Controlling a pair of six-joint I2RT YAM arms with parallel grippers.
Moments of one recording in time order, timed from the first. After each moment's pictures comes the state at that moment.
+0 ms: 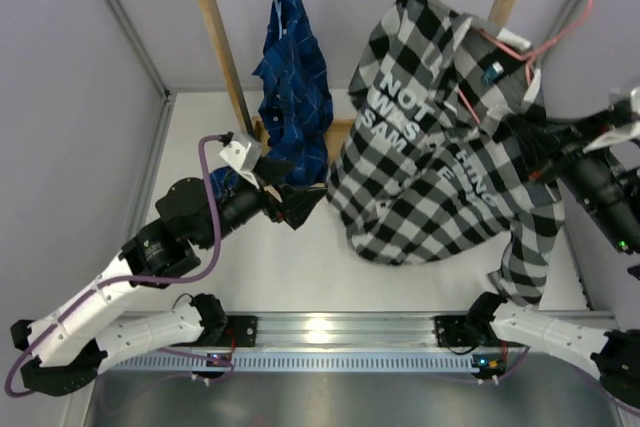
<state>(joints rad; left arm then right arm) -0.96 0.78 1.10 -0.27 -0.10 -0.26 0.81 0.79 1.75 -0.81 0.35 -0.08</state>
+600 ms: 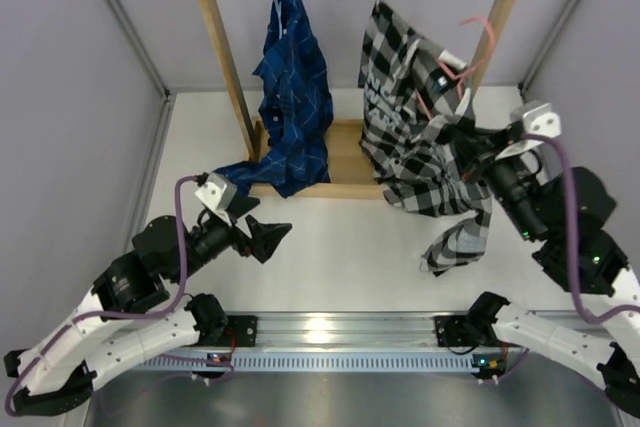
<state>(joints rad) -0.96 0.49 0.92 -0.53 -0.18 -0.24 0.81 0.74 1.27 -0.30 0.34 -0.12</state>
